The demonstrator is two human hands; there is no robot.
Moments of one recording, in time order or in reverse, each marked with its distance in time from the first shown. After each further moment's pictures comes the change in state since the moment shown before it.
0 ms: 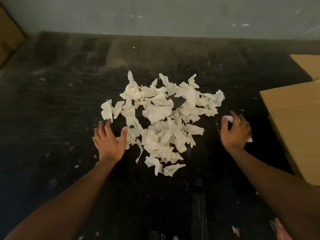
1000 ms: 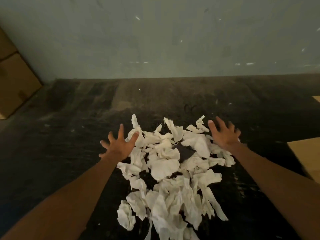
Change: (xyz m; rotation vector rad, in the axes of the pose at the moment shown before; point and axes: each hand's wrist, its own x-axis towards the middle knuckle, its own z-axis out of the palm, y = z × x) left_hand 0.174 0.090 -0.006 0.150 -0.244 -0.154; right_hand 0.155 -0.112 0.054 -0.089 -0.399 -0.166
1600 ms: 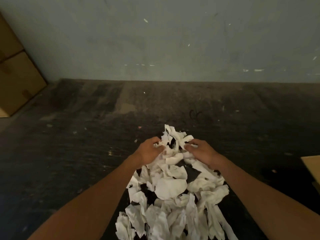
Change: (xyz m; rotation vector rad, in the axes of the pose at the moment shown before) left_hand -0.021 0.057 0.020 -0.366 -0.275 0.417; right_hand -0.045 -0.067 0.033 0.446 -0.351 -0.150
